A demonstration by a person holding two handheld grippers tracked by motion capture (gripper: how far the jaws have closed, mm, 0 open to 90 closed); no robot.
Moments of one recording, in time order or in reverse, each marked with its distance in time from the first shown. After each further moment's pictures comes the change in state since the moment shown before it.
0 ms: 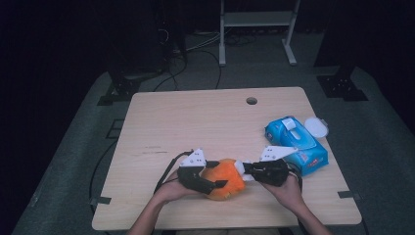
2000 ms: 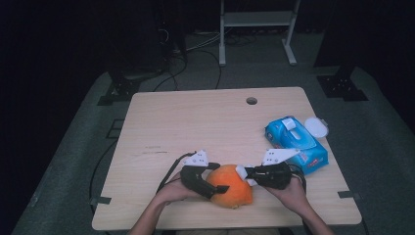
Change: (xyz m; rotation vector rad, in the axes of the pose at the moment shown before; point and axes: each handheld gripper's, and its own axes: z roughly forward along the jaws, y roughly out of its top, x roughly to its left) left arm 0.002 -0.006 0.011 0.020 -0.061 -0.054; right arm 0.007 -0.002 -0.009 0.026 0.054 -0.047
